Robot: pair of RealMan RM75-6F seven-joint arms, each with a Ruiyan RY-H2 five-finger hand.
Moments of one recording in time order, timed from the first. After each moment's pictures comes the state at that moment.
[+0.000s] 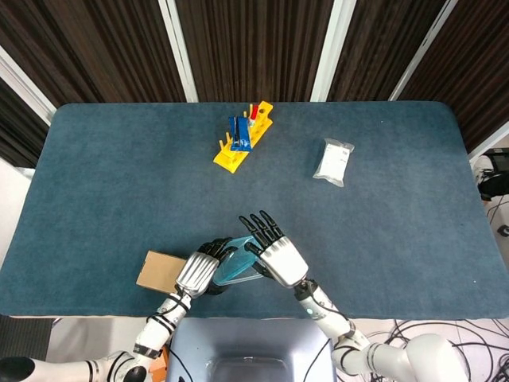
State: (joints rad) left arm -0.60 -1.83 -0.08 -1.38 1.30 1.01 0.31; right arm 0.63 -2.03 0.10 -0.90 -1.76 1.46 -0.09
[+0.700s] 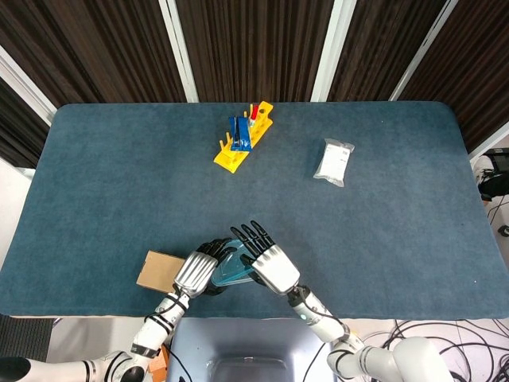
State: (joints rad) left arm -0.60 -1.80 -0.08 -1.41 1.31 1.03 0.30; right arm 0.65 -2.10 0.05 -0.81 -1.75 1.44 -0.08
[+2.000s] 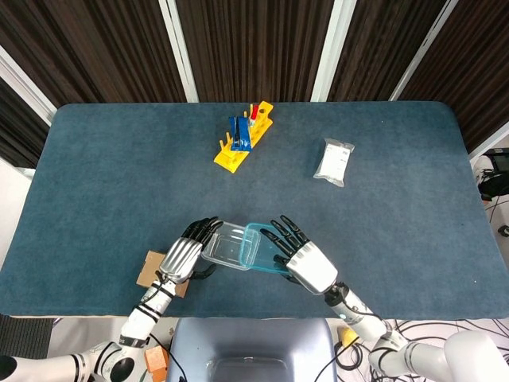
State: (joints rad) left arm -0.59 -1.73 -0.12 -1.40 1.37 1.09 0.10; right arm 0.59 -1.78 -0.01 -1.05 -1.83 1.55 -0.10
